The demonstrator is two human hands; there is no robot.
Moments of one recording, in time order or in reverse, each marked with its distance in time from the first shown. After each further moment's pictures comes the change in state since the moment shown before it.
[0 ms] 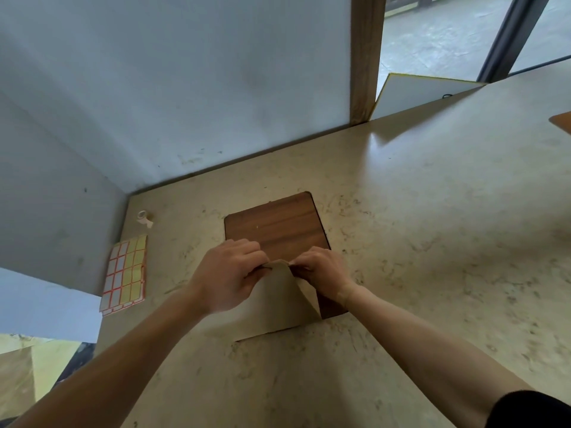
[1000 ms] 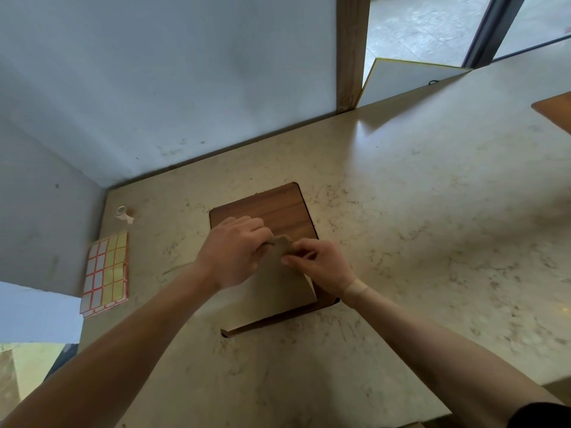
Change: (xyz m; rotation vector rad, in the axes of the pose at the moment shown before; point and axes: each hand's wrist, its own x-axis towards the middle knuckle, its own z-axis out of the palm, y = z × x) left_hand 0.042 -0.001 0.013 0.077 -0.024 -0.034; right_hand -0.014 -0.018 -0.033 0.552 0.047 0.267
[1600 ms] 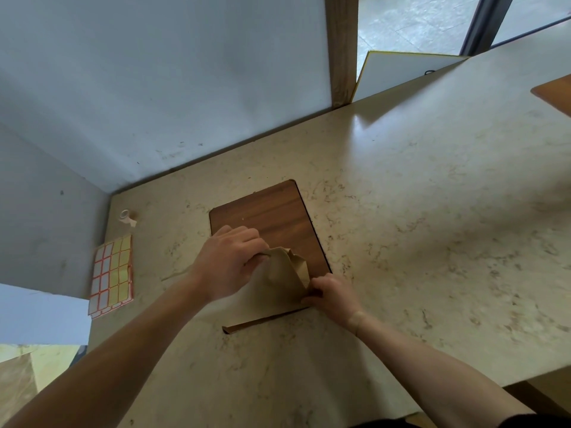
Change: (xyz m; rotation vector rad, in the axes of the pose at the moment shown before) left_hand -0.016 0.010 0.005 -0.037 -0.005 0.072; right_hand -0.052 0.087 0.023 -0.460 -0.122 0.127
